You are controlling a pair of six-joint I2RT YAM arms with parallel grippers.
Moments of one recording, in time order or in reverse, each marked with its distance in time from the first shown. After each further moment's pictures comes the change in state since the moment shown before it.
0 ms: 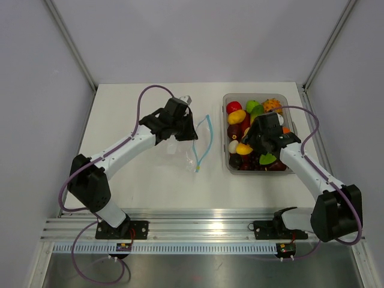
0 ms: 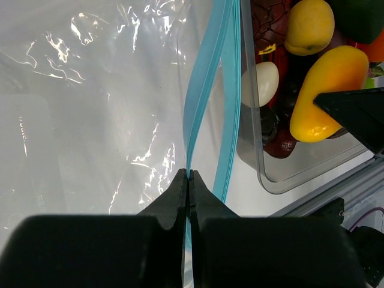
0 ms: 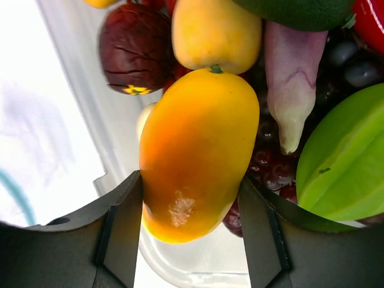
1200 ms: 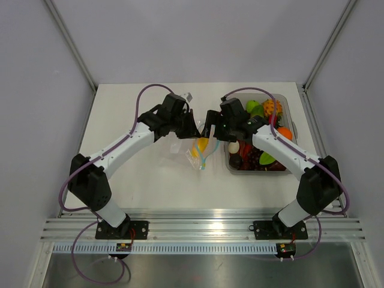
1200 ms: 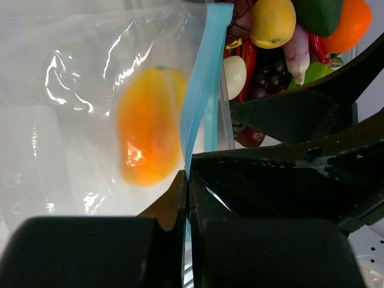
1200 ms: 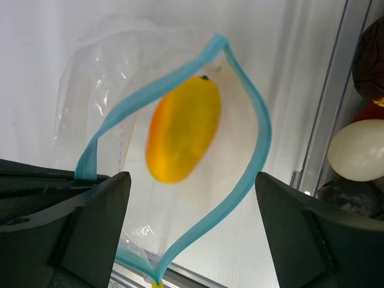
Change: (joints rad) left arm 0.020 0.013 0.040 -0.002 0.123 -0.023; right arm 0.303 0.254 0.357 -0.004 -0.138 -0.082
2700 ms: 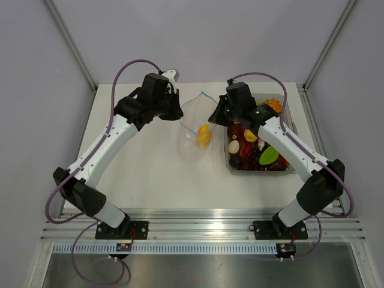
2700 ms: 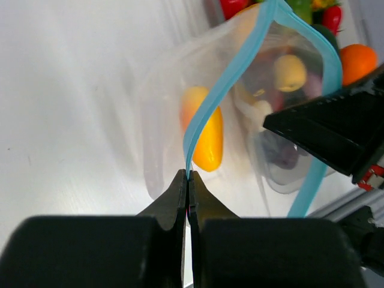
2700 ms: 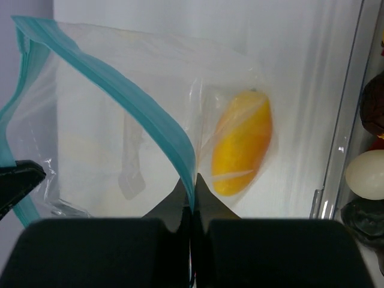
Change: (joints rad) left arm 0.068 -0.084 0.291 -0.249 -0.164 0.278; right arm -0.040 -0.012 0.203 -0.043 -0.016 0.059
